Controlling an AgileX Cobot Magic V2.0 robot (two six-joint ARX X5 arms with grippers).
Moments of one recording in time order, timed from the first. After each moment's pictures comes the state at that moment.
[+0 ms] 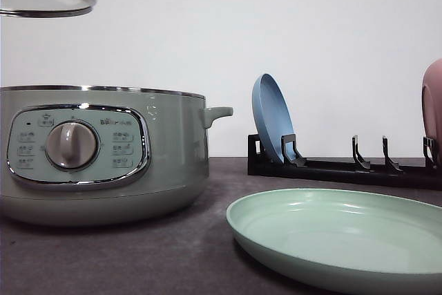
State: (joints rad) left_arx -0.10 1.18 1.54 -1.14 0.05 0.06; right_arx 0.62 1.11 1.31 -0.95 -0.05 0.10
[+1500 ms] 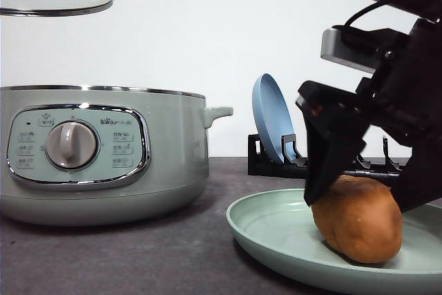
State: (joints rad) left_arx -0.18 1.18 1.54 -1.14 0.08 0.06; right_arx 0.71 1.21 0.57 -0.29 0.02 0.53
